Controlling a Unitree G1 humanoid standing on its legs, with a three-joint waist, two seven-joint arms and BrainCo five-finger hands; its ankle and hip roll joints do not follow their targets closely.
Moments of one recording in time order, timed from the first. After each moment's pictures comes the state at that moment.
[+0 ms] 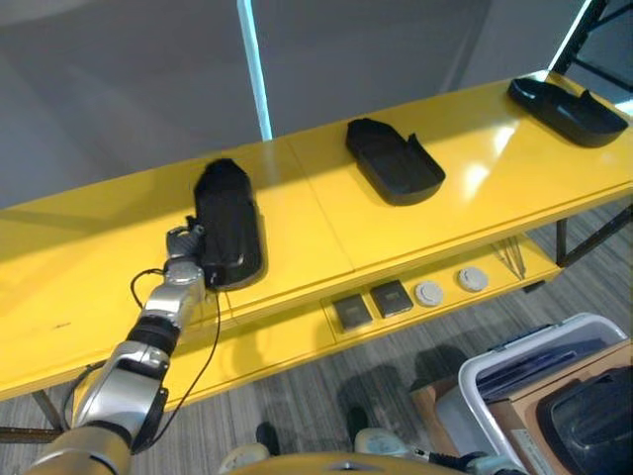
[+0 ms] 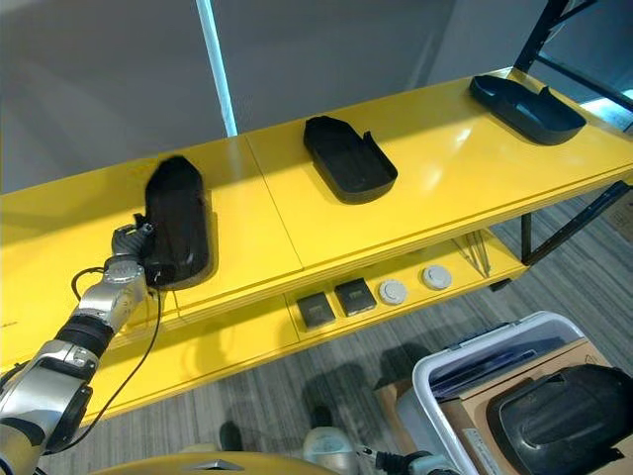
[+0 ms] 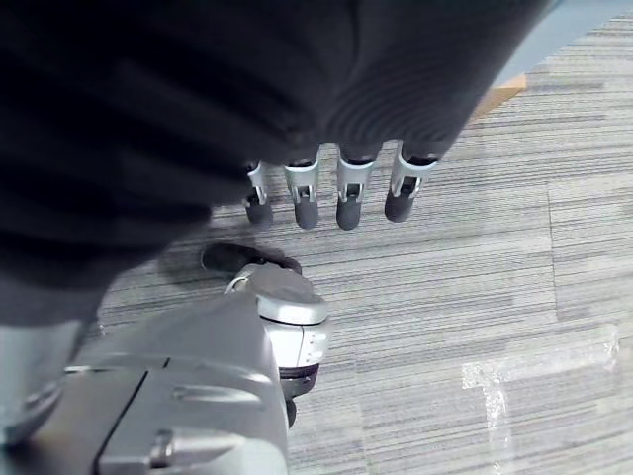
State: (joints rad) left arm -0.58 0.38 -0.24 0.70 -0.48 0.20 0.50; right arm -0.04 -0.39 0.38 1.18 0.16 0.29 0.32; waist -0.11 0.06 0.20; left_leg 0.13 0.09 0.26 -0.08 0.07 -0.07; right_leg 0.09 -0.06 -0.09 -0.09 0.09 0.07
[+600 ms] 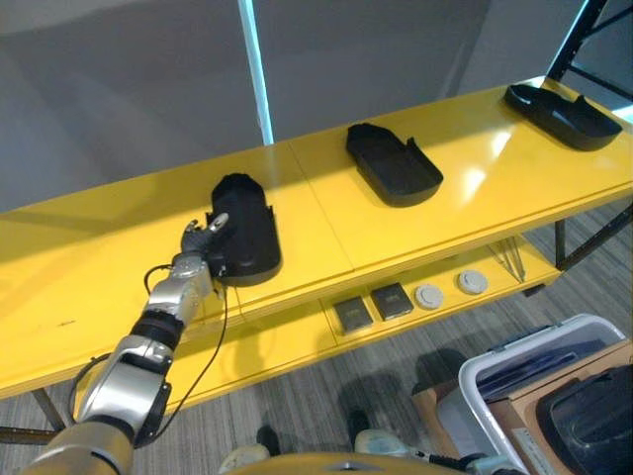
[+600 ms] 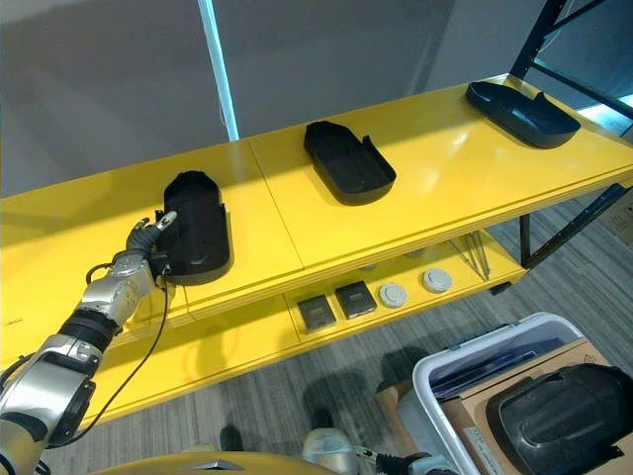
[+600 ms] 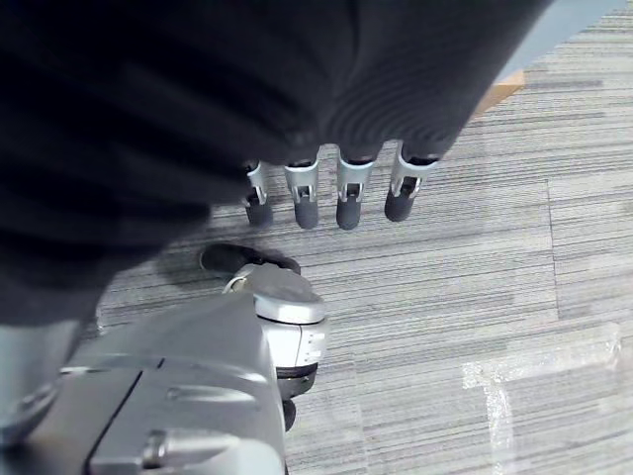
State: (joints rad) left arm -0.60 0.37 -0.26 0.68 -0.66 0.22 0.41; right arm -0.06 -0.38 0.37 1.20 0.15 0.29 0.32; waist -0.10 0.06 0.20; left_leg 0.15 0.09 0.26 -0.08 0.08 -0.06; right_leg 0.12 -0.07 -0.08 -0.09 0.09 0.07
